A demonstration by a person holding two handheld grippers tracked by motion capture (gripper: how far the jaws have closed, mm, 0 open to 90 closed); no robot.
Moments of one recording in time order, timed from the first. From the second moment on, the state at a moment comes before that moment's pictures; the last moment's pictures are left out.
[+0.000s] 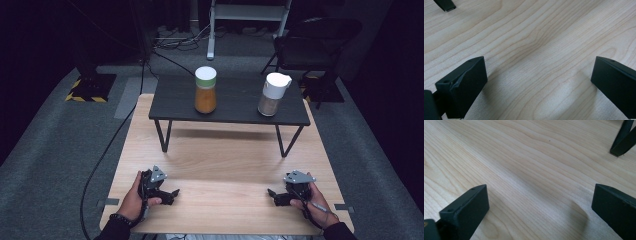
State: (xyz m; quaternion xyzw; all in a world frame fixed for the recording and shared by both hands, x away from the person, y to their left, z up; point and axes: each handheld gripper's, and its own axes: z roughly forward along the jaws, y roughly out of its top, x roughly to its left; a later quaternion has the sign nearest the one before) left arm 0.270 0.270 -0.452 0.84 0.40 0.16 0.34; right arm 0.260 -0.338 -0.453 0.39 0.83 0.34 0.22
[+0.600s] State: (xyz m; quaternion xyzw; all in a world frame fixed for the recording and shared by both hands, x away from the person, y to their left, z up) left arm 0.271 0.271 -0.452 0.84 0.40 0.16 0.34; right arm 0.272 -0.358 -0.450 0.41 0.83 0.34 0.18
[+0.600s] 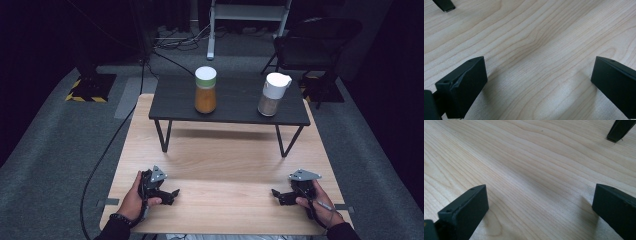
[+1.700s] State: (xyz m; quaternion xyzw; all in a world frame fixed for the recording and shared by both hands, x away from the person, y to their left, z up) left arm 0.273 0.269 -0.452 0.84 0.40 0.15 0.34; right arm 0.273 -0.359 -0.450 0.41 0.83 0.34 0.18
